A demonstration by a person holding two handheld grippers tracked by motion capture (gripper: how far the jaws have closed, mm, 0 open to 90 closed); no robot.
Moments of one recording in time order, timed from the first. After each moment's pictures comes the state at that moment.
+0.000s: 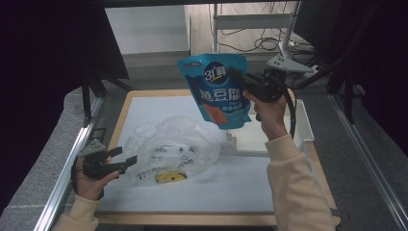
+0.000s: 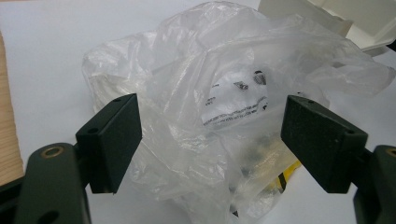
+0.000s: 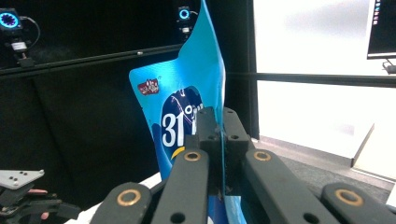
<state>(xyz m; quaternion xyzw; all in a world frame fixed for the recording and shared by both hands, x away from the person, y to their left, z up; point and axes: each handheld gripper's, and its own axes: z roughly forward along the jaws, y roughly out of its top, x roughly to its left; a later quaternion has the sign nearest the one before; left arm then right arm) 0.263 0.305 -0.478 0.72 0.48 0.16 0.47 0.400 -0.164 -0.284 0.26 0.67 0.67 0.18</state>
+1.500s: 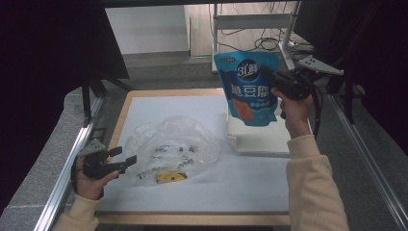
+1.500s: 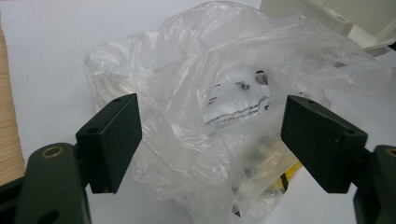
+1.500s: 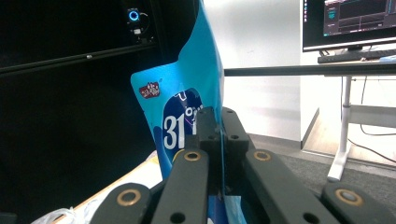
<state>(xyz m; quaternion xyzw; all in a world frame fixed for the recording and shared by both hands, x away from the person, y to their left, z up) 0.264 0.306 -0.478 0.72 0.48 0.15 0.47 0.424 -0.234 -0.300 0.33 0.65 0.65 0.22</state>
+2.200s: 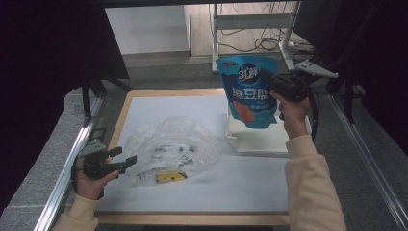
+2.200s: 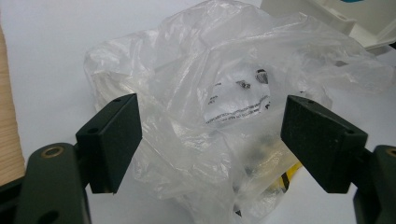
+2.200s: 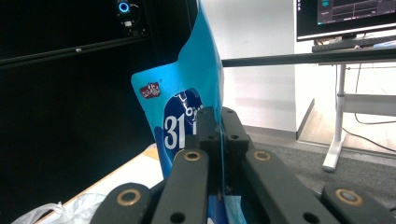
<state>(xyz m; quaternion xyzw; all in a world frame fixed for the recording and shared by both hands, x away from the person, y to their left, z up) 0.264 0.306 -0.479 0.72 0.49 0.15 0.47 0.437 -0.237 -0.320 0.35 0.65 0.64 0.22</state>
